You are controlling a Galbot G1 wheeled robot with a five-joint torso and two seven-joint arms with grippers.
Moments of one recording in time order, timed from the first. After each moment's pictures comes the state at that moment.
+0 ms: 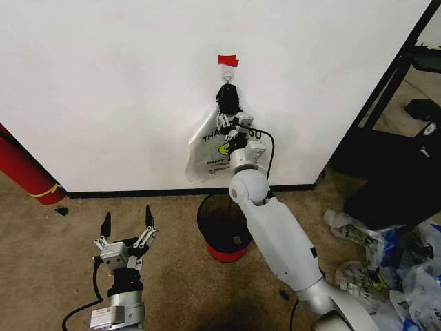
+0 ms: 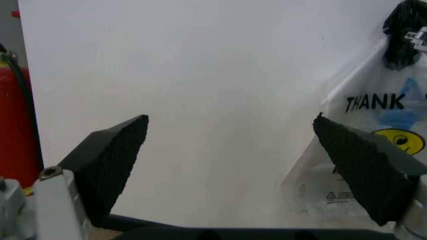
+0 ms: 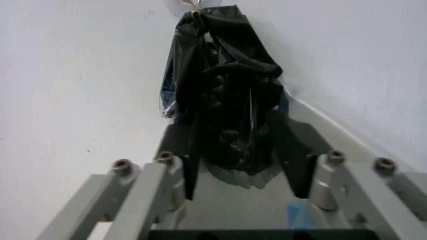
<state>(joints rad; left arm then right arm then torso) 1.73 -1.44 -0.43 -2.21 -0.03 -0.39 -0.32 -0.56 1.54 0.03 1.51 0.41 0.04 0.32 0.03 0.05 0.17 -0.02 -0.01</state>
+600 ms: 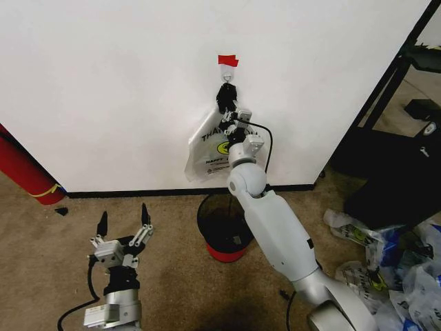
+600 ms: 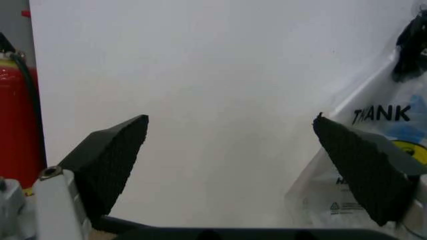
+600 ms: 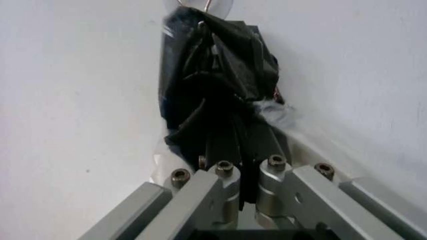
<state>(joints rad) 1.73 -1.42 -0.46 -2.24 -0.10 -0.36 -0.33 -0.52 1.56 0.04 1.47 0.43 0.04 0.33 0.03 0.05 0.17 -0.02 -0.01</state>
